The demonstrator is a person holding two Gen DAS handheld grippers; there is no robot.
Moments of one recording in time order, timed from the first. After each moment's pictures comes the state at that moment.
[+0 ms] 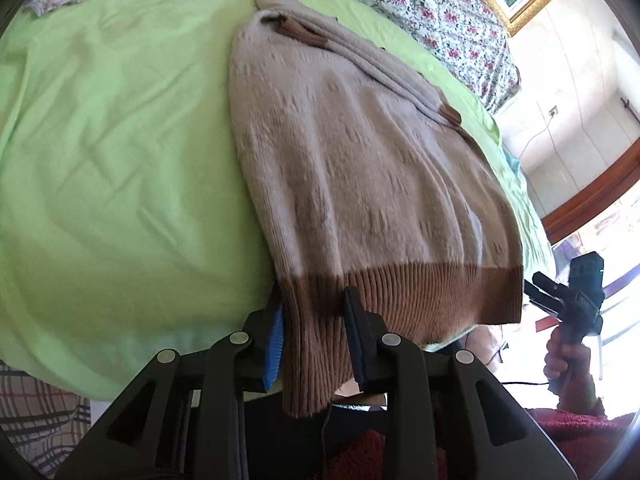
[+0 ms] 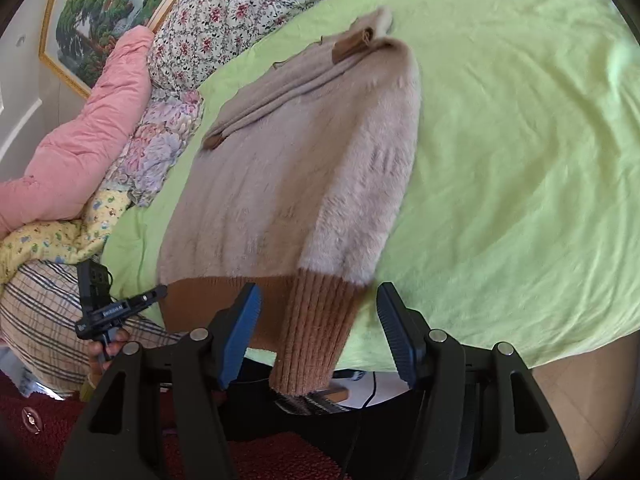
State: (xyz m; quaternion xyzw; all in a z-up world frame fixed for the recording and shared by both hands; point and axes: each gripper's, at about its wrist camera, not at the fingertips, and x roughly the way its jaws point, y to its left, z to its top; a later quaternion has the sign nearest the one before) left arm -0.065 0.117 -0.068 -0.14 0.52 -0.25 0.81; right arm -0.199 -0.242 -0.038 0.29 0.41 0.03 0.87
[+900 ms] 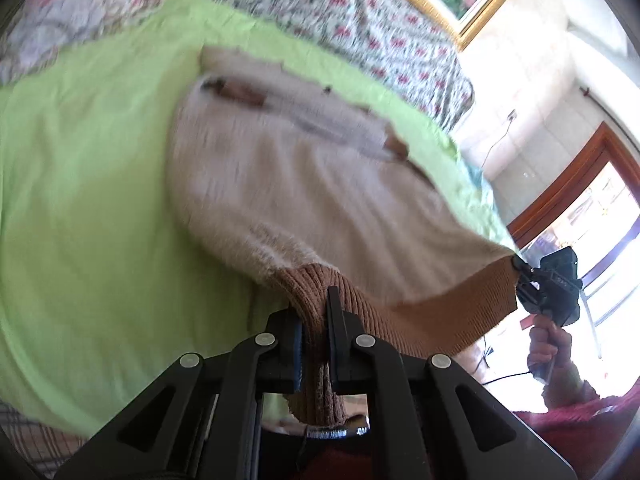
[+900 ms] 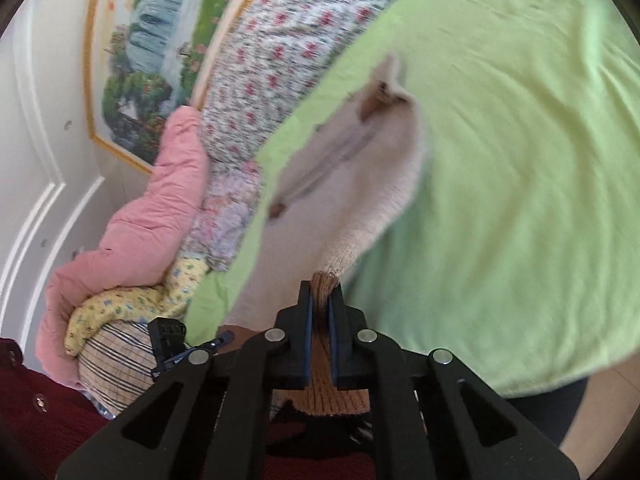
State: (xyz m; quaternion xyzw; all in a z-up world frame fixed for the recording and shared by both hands) left arm -0.054 0.106 -0.007 -0.14 0.43 -0.31 0.83; right arm -0.203 -0.284 -0.005 0.39 0.27 0.11 0.87
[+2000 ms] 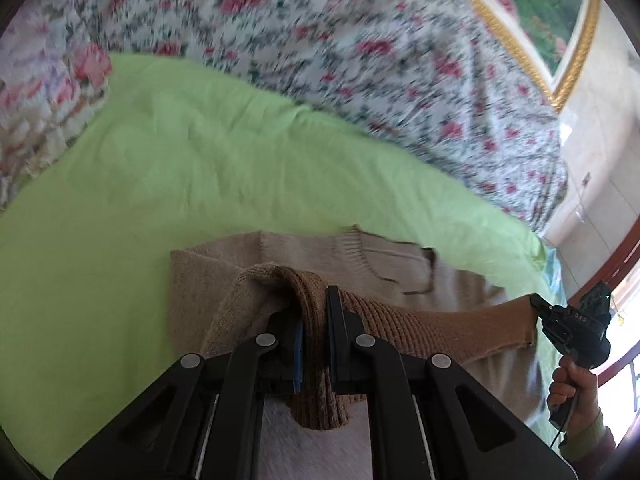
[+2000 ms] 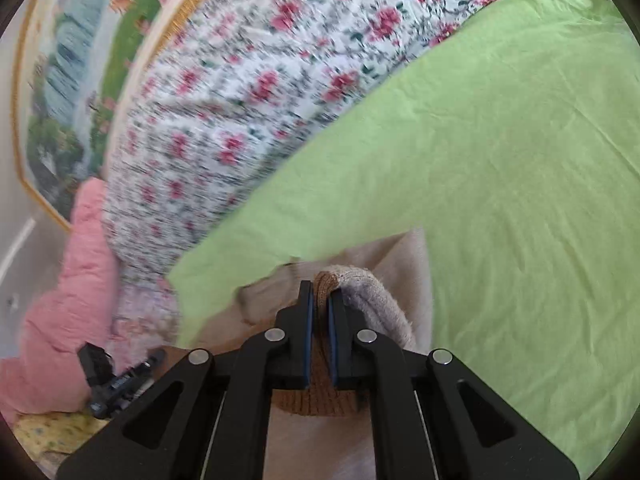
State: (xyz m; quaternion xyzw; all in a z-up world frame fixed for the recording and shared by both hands) left arm 0.348 0.015 -0.009 -0.13 0.40 -0.21 0.88; right arm 0.149 -0.432 0.018 0.34 0.28 -0.04 0.90
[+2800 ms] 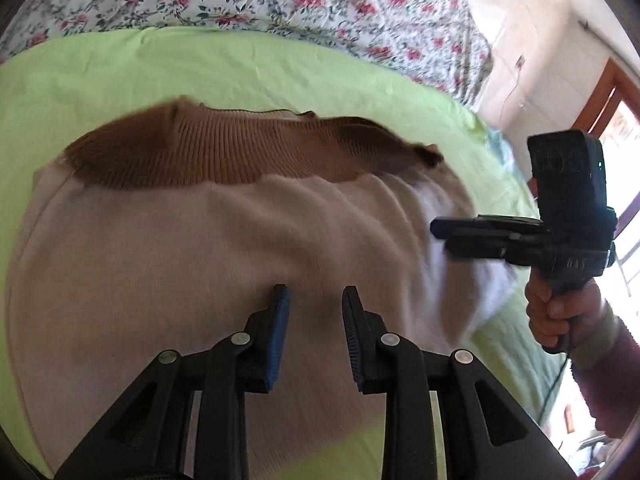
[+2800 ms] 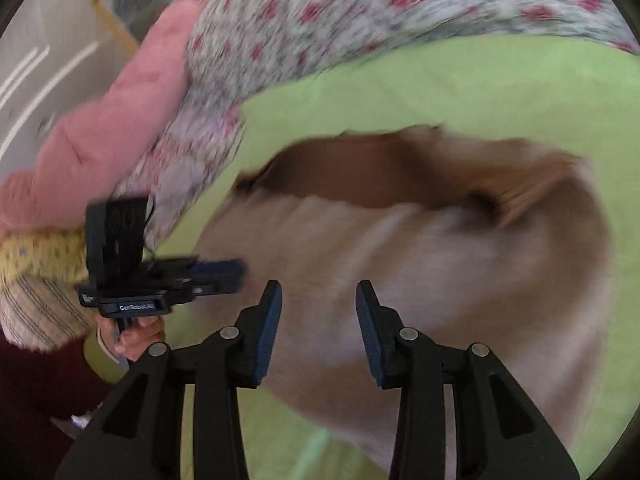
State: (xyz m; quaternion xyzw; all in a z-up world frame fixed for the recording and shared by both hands) left arm 0.258 -0.075 -0.038 0.00 0.46 -0.35 0.81; right arm 0.157 -0.287 0.010 0.14 0.43 0.18 0.88
